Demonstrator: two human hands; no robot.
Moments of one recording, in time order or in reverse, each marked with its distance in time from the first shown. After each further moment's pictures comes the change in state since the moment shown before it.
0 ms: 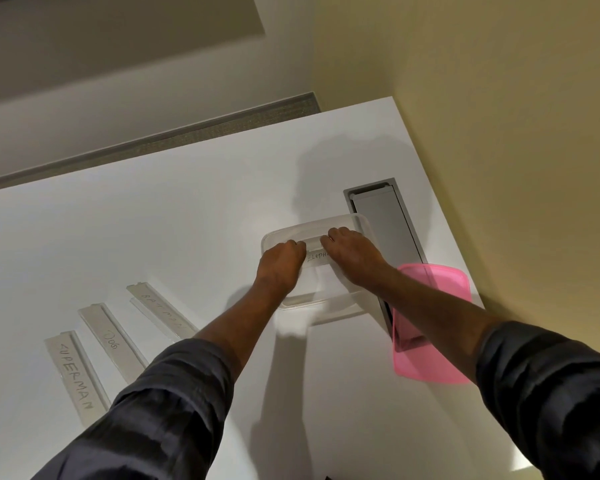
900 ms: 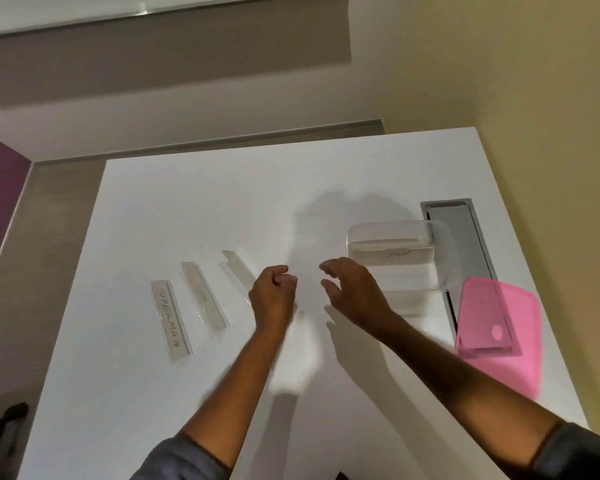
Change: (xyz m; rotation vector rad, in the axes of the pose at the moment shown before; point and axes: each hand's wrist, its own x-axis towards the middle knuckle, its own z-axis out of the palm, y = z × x) left_hand -0.193 -0.079 -0.012 -1.157 0.558 -0.877; right_hand -0.021 -0.208 -0.046 0.680 0.150 0.139
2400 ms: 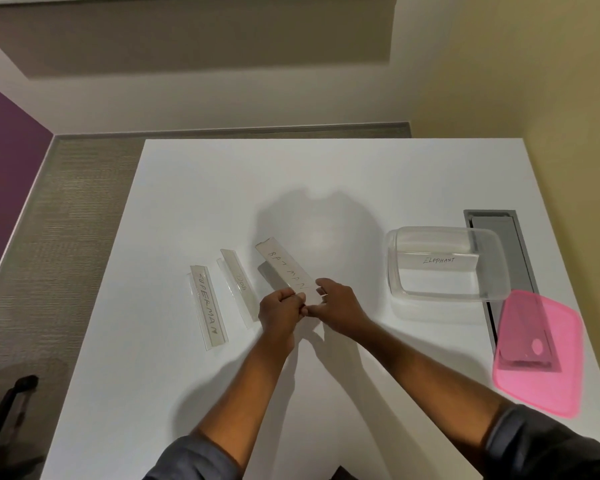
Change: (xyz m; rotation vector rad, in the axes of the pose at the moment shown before) left_hand 0.017 -0.054 -0.072 -0.343 -0.103 -0.366; right_hand 0.010 -0.069 0.104 0.118 -0.369 0.280
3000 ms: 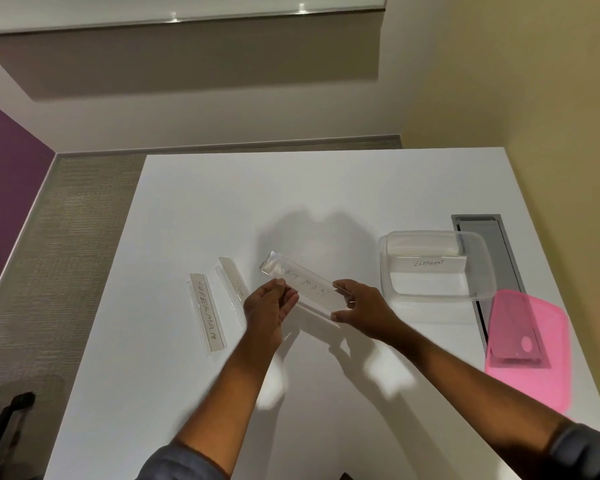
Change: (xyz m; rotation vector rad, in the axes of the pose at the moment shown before) left_hand -0.010 0.032 -0.015 -0.459 -0.061 -0.113; right_hand -0.036 0.024 -0.058 0.001 0.056 -0.067
